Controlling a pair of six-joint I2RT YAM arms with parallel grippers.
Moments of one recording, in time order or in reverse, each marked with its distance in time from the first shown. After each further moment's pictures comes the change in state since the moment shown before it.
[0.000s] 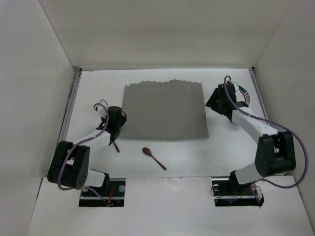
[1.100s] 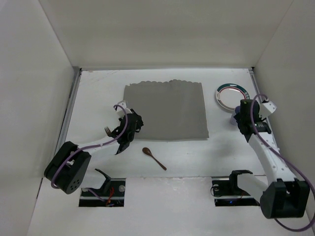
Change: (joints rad) left arm -0.319 -0.056 -0.070 0.232 -0.080 0.103; right arm -0.159 -0.573 -0.251 -0.245 0.411 0.113
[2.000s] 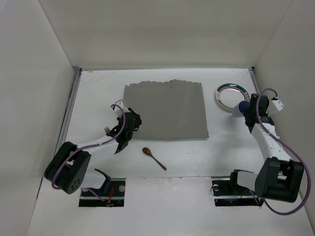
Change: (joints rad) left arm 0.035 -0.001 0.000 0.009 0.018 -0.021; right arm -0.209 0.254 0.022 0.251 -0.129 0.021
